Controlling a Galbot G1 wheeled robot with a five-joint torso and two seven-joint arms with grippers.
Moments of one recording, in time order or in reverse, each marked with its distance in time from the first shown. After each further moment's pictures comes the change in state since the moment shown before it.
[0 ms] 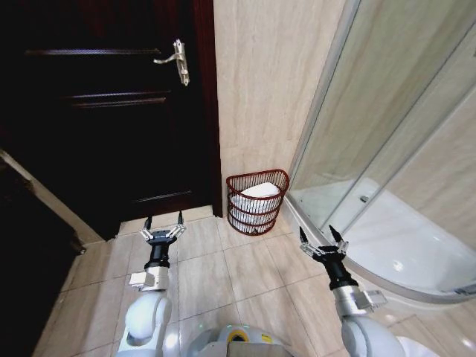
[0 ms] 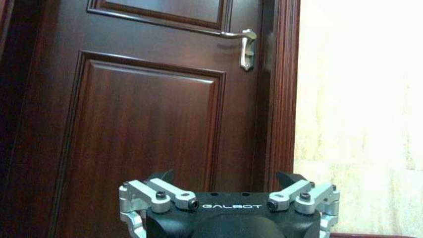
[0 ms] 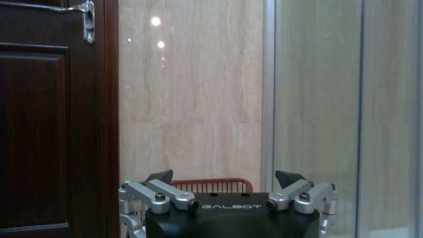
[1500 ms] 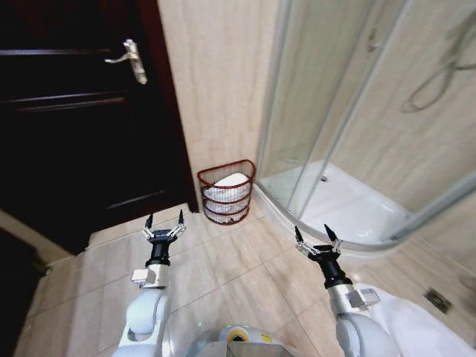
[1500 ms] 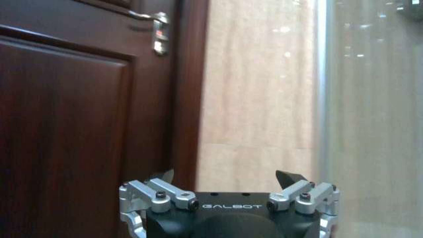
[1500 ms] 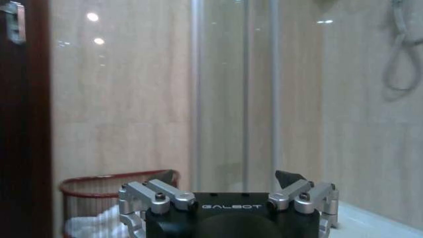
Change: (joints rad) left arm -0.019 0.018 -0.003 0.034 0.017 0.013 -0.006; right arm 0.018 0.025 -0.024 -0.019 -0.028 0.013 -0.023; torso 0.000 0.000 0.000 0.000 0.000
